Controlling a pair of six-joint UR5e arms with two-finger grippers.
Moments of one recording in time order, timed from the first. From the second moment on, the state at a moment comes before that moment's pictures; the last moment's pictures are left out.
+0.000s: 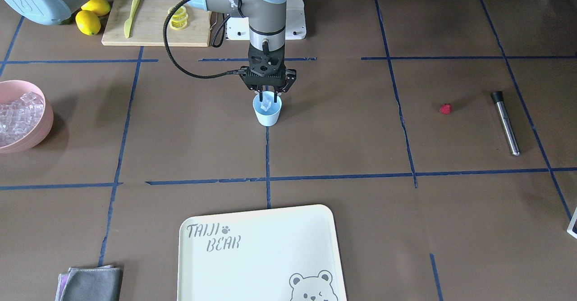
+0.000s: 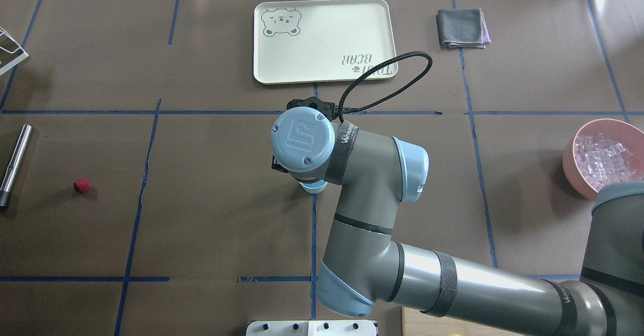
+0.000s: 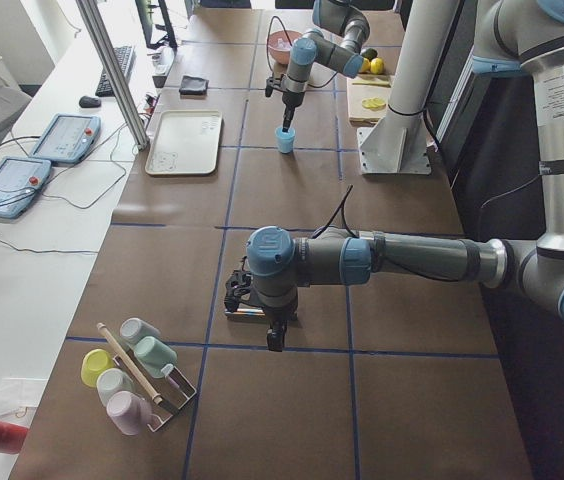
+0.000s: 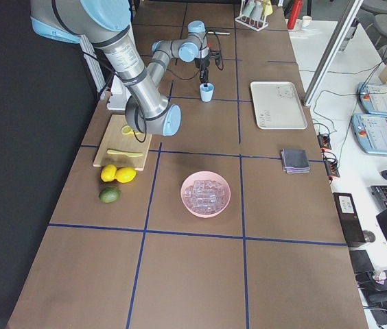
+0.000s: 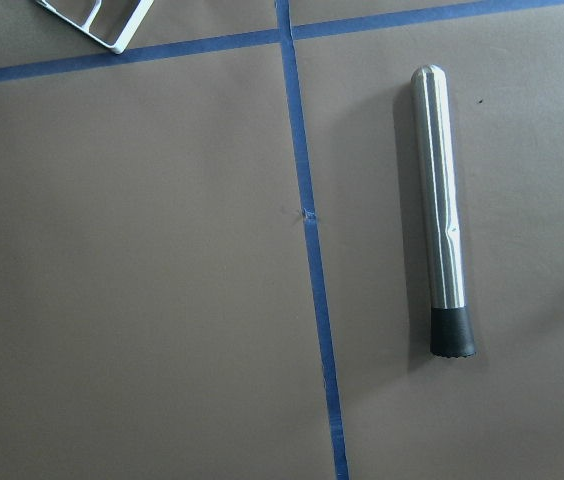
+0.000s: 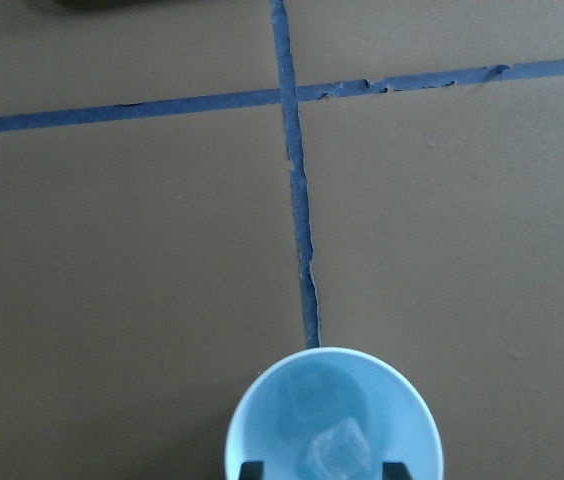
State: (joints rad) left arm -1.55 -1.36 -1.84 -1.46 -2.36 0.15; right arm 0.40 -0.73 1.64 -1.71 1.66 1.40
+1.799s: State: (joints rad) left arm -1.55 -1.35 -1.84 -1.45 -2.36 0.15; right arm 0.87 -1.51 2.06 -1.55 1.94 0.58
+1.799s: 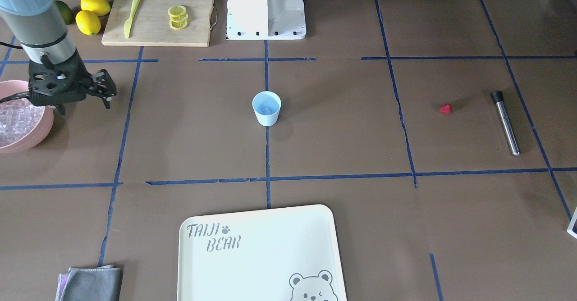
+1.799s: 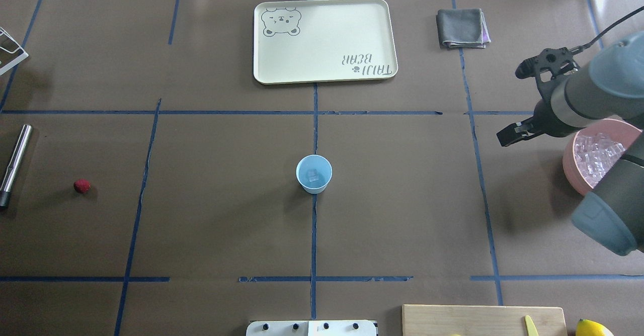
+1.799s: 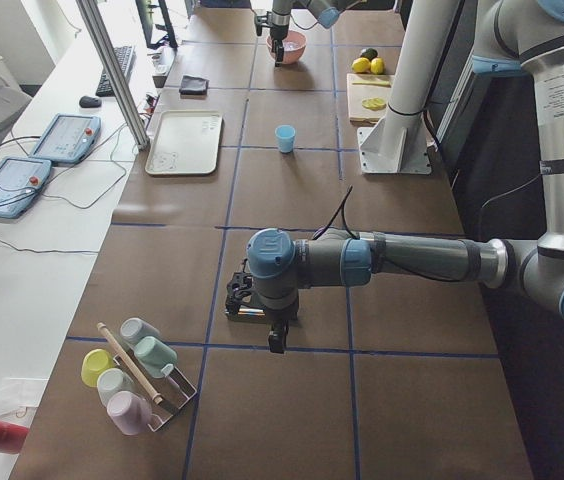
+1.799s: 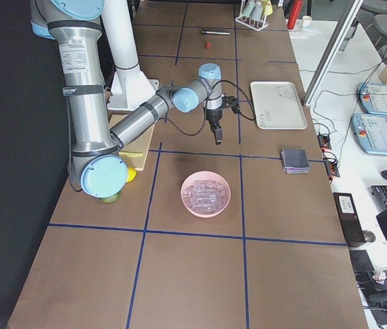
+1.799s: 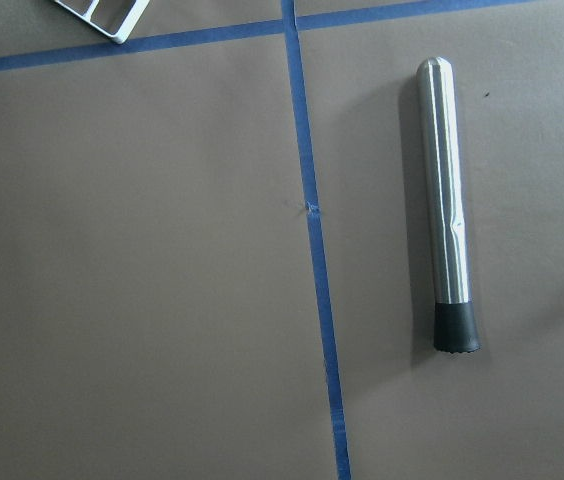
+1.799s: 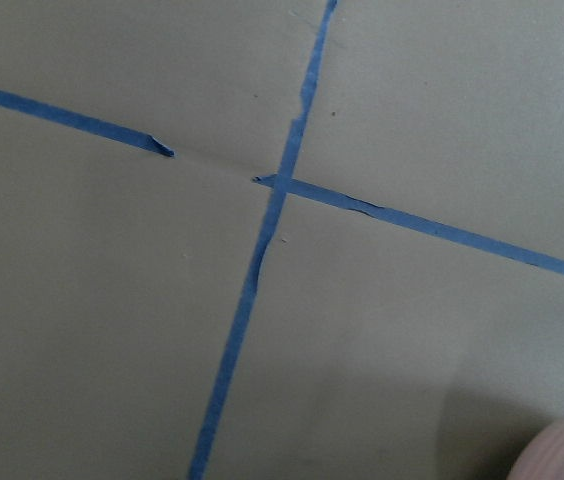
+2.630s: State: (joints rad) left arm -1.55 -1.35 -1.84 -1.45 -2.36 0.15; right arm 1.09 -1.75 1.89 -1.28 2.09 0.16
